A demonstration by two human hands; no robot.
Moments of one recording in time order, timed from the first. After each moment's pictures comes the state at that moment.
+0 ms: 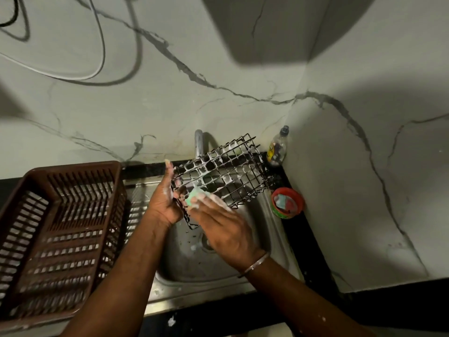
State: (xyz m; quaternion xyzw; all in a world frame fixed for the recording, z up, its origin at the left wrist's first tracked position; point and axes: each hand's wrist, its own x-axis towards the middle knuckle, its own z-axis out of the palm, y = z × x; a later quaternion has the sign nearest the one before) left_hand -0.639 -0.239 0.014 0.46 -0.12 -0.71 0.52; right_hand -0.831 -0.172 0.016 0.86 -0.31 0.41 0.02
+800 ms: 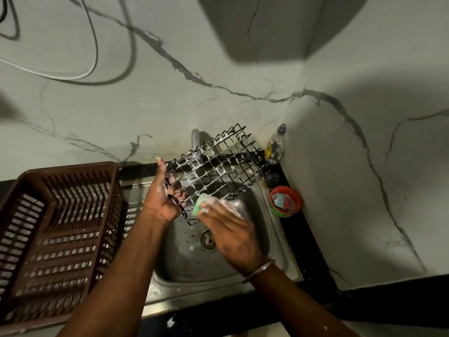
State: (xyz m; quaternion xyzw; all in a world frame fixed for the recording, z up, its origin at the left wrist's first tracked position) left_hand -0.629 -0.252 0.005 0.49 -0.09 -0.67 0.56; right_hand -0.848 -0.164 0.002 0.85 -0.33 0.42 0.02
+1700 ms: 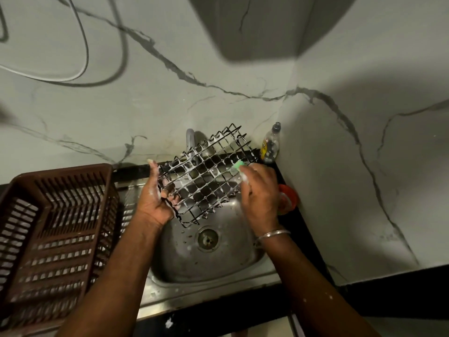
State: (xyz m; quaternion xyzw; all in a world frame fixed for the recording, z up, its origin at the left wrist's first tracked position) left_hand -0.645 -0.223 0.044 0.48 -0.12 -0.65 0.58; right_hand -0.883 -0.222 0.040 0.69 -0.56 0.46 0.03
